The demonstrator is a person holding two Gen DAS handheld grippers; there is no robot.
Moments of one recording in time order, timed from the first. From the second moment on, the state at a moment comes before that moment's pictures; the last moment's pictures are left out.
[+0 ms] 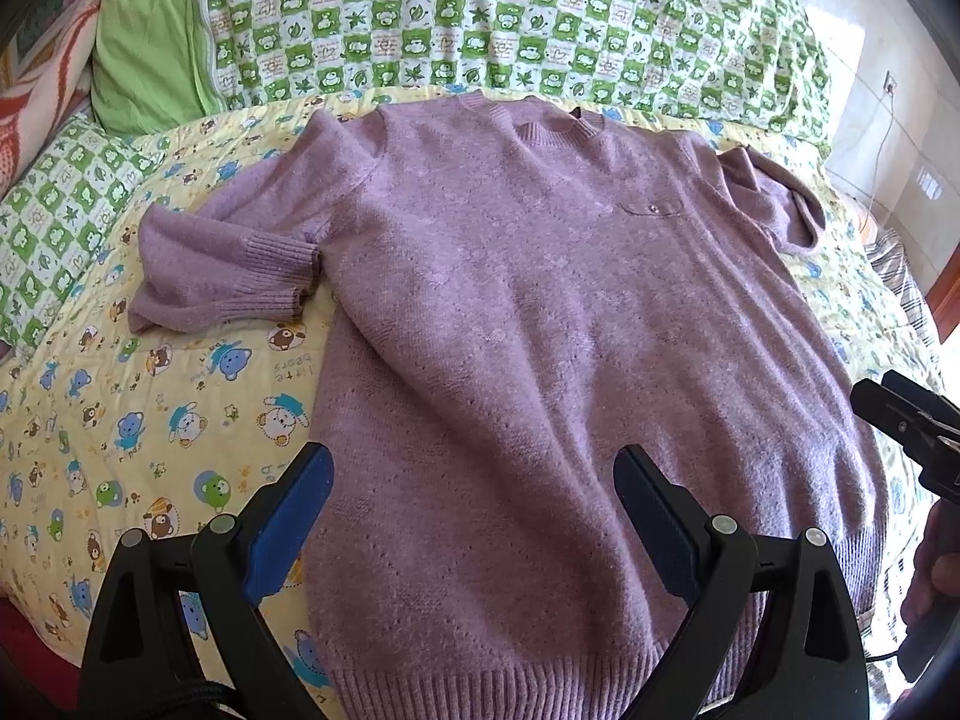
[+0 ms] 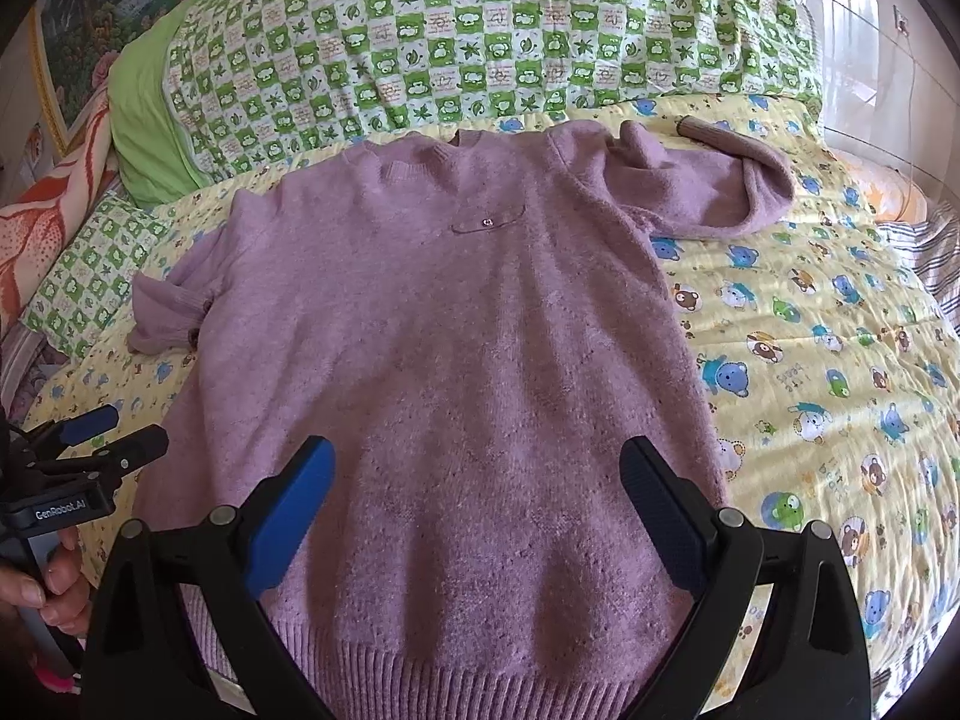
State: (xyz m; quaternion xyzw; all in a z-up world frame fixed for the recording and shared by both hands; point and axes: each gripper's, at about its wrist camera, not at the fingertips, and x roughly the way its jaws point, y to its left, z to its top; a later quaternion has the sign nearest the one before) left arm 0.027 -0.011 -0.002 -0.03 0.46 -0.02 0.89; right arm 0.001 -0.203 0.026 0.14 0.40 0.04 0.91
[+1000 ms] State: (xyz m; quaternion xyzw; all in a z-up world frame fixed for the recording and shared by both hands) left arm 0.187 -0.043 0.010 -0.04 0.45 -0.02 0.89; right arm 0.162 -0.395 0.035 0.16 0.35 -0.10 0.92
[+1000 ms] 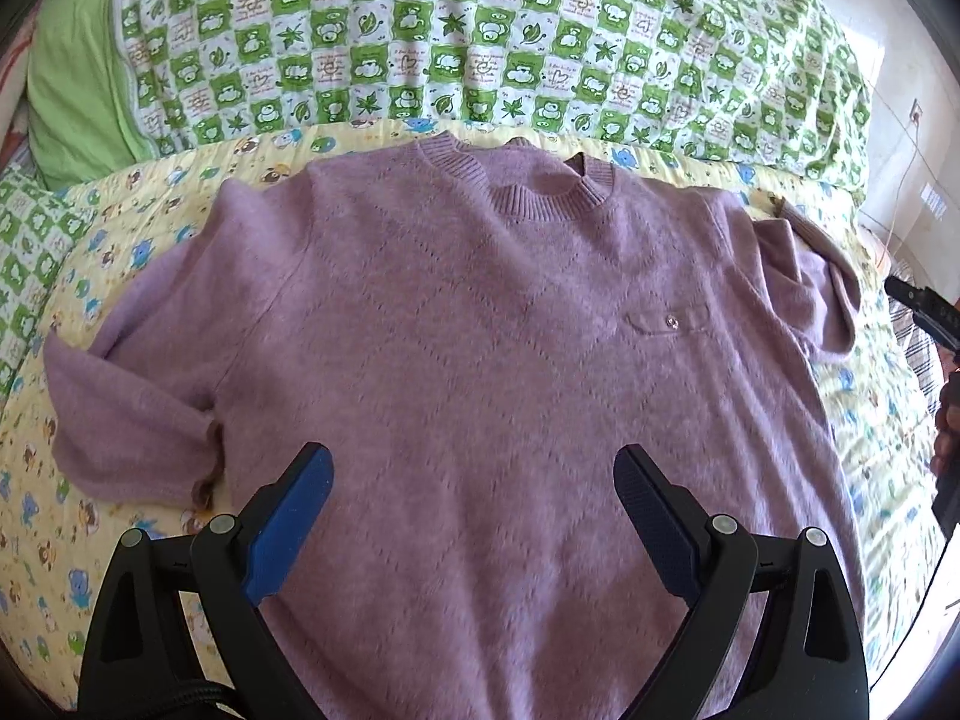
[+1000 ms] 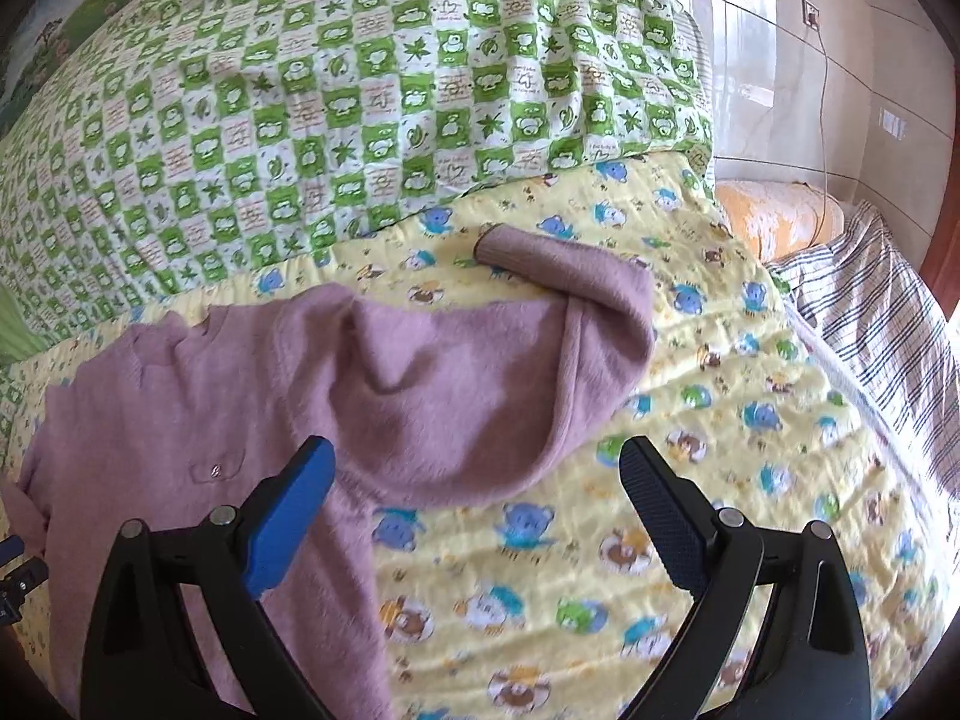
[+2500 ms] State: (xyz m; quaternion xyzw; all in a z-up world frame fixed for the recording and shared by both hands) left arm 0.231 0.002 -0.032 -0.11 0.50 0.01 0.86; right arm 0.308 -0.225 0.052 0.17 0.32 0.37 0.86
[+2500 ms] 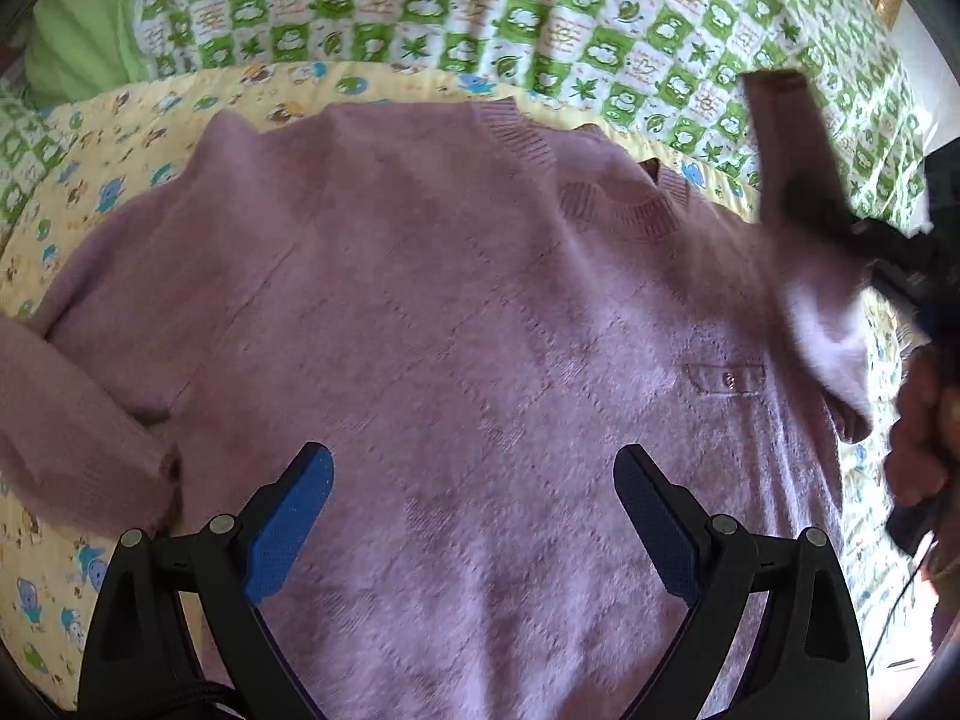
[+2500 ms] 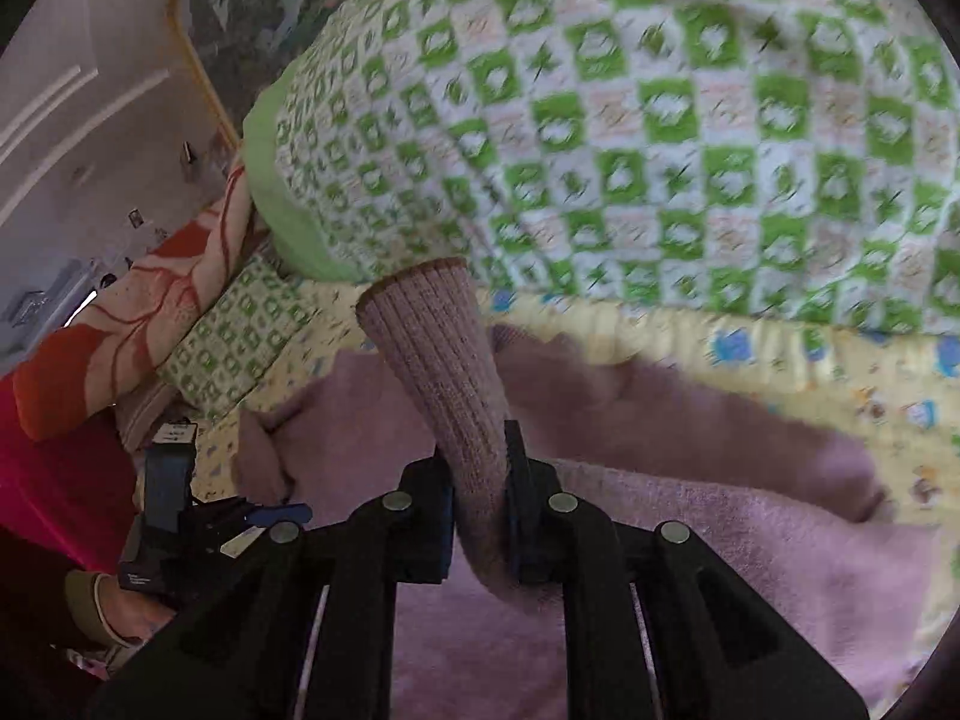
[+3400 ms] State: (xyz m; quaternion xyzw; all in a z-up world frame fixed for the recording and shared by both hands) left arm 0.315 -0.003 -0.061 -0.21 0.54 -0.10 0.81; right arm 0.216 -0.278 -0.001 0.28 0.38 0.22 0.85
